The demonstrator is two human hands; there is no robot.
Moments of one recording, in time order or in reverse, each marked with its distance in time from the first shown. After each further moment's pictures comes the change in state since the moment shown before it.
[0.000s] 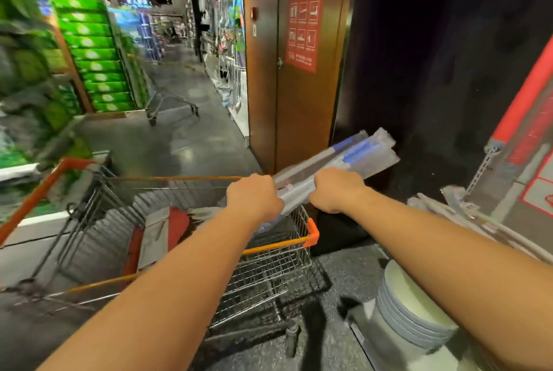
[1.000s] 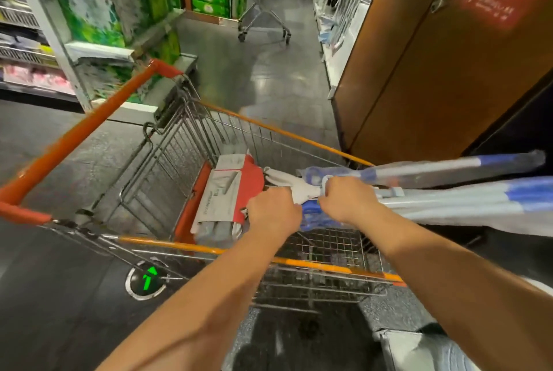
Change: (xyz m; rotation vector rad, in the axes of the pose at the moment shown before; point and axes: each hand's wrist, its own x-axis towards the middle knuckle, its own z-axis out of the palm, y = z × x) left_hand 0.091 -0.184 0.154 -0.290 -0.037 -0.494; right_hand 0.201 -0.185 0.125 -0.074 -0.157 -0.320
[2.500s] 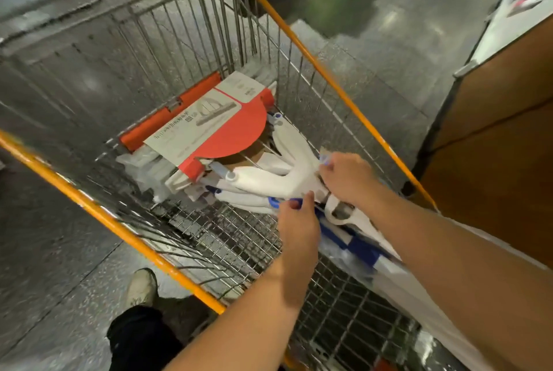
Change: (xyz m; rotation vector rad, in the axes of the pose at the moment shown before) left_hand 0.151 0.111 0.194 -1.494 0.244 -1.251; right_hand 0.251 0.063 0.114 -0.011 -0.210 -0.433
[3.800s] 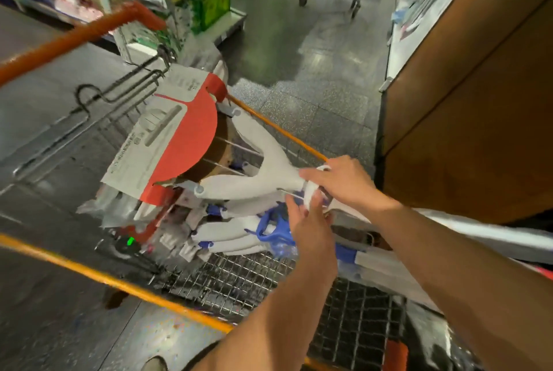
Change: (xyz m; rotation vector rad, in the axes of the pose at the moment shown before) left_hand -0.092 0.053 -0.003 -0.552 -0.374 0.043; right_hand -0.075 -0.004 -0.084 0.495 0.213 0.158
